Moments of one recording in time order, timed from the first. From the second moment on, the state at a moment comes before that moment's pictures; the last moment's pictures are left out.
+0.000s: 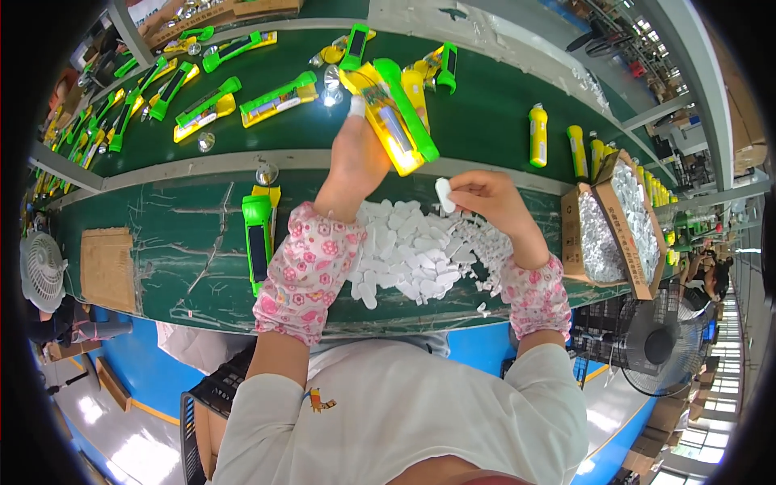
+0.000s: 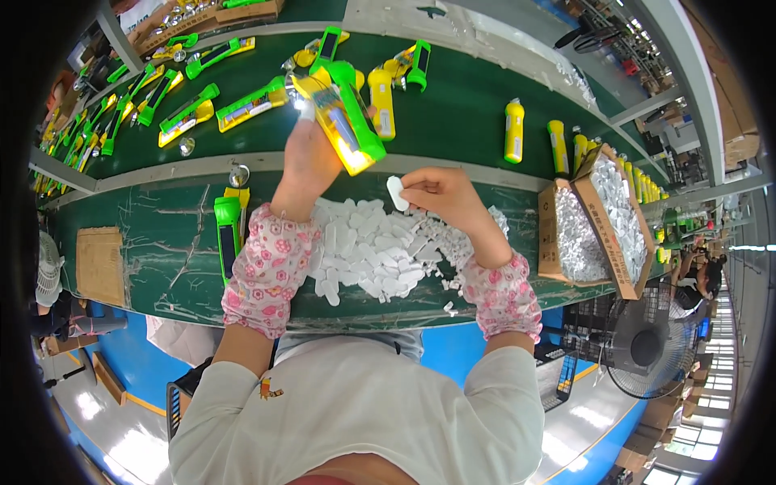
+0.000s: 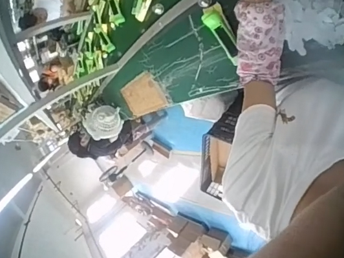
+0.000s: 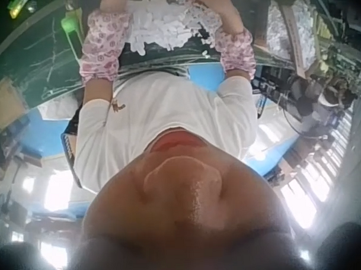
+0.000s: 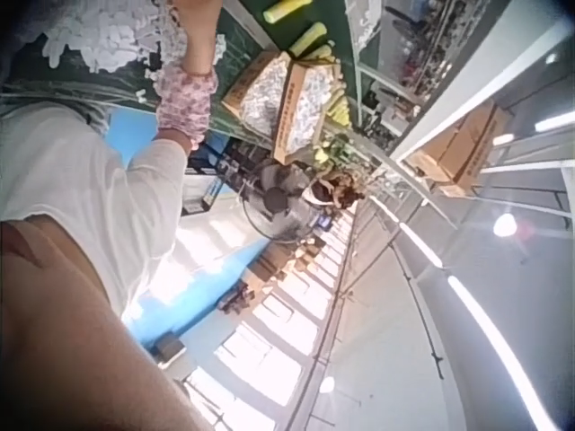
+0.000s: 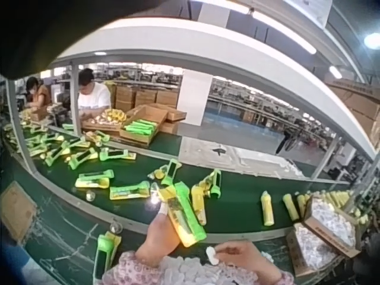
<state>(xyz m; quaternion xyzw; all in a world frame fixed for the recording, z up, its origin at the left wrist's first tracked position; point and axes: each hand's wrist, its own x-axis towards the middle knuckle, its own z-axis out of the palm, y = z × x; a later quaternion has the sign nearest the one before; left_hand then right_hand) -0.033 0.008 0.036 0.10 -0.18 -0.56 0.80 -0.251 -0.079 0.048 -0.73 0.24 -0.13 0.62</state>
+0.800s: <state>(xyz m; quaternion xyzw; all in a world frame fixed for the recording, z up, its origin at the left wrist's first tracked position) -0.071 0.019 0.044 0.18 -0.33 -0.68 0.63 -0.205 -0.093 0.173 -0.92 0.06 -0.02 0.39</state>
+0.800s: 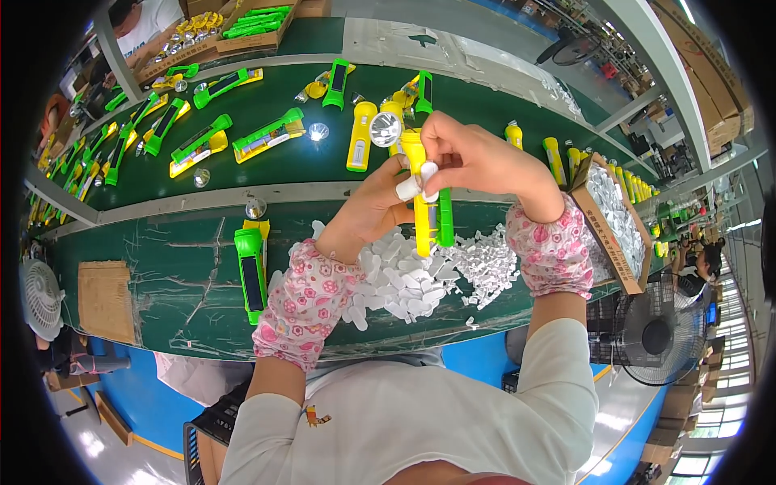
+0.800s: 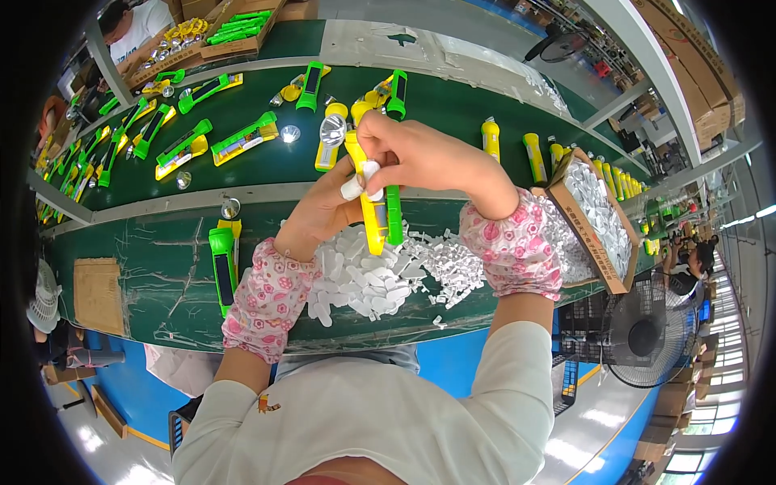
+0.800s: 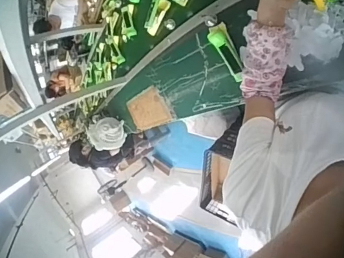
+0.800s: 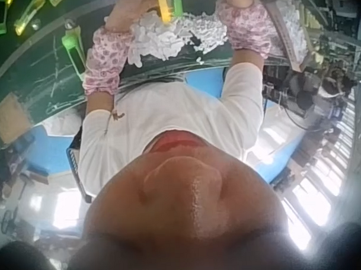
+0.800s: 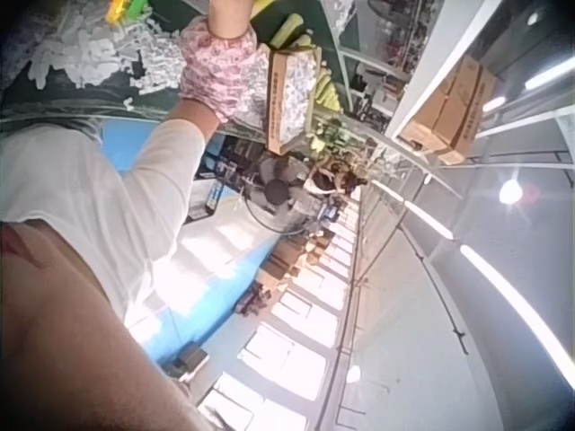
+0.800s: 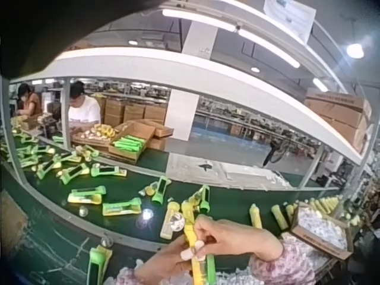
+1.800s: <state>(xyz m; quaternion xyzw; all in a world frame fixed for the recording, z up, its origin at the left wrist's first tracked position) -0.054 0.012 0.036 0.22 -0.09 -0.47 0.85 -0.188 -0.052 0.055 -0.86 0.17 -0.35 0.33</state>
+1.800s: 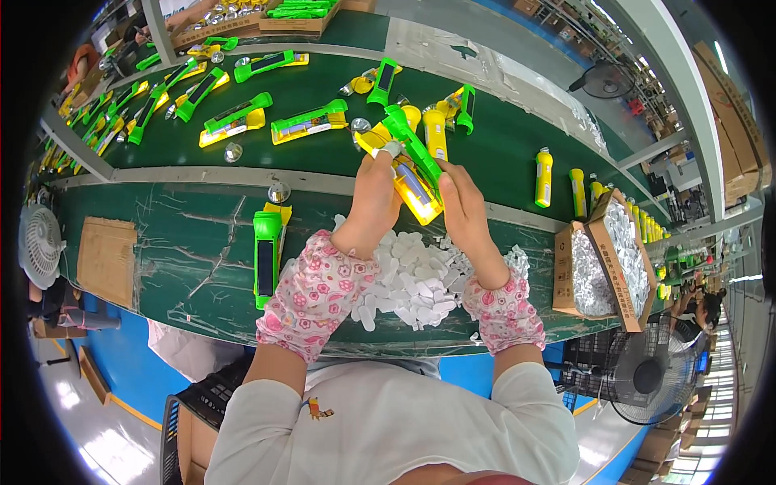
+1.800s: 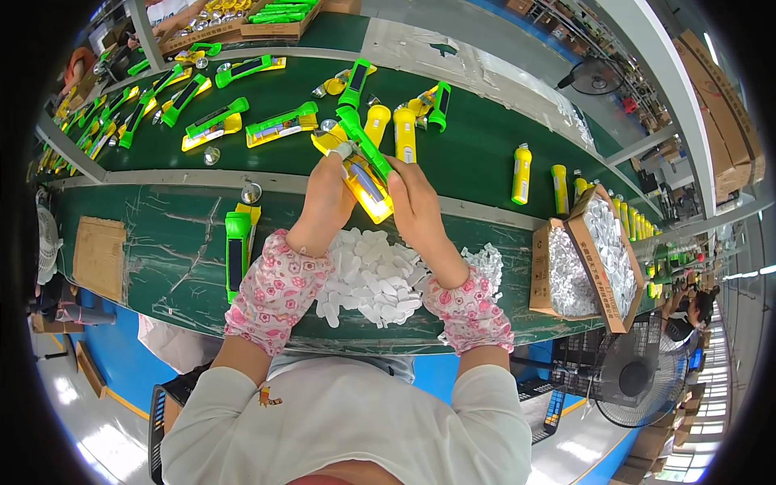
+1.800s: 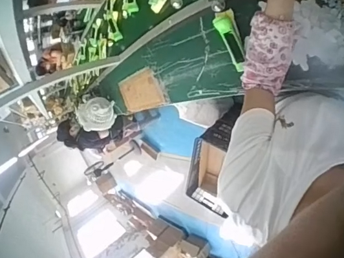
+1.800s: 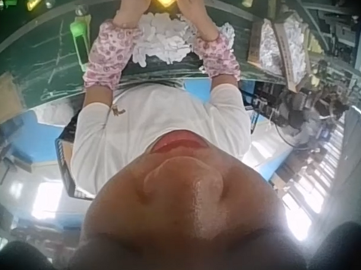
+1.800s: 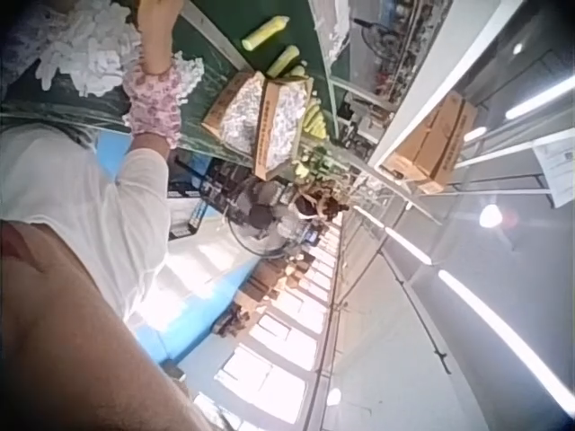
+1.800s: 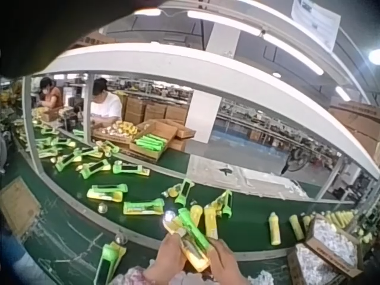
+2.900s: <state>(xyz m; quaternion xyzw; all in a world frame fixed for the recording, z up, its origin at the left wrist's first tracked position) -0.034 0.008 0.027 0.21 -0.08 -0.62 0.76 -0.195 -0.059 0.045 -0.94 0.07 -0.33 0.07</state>
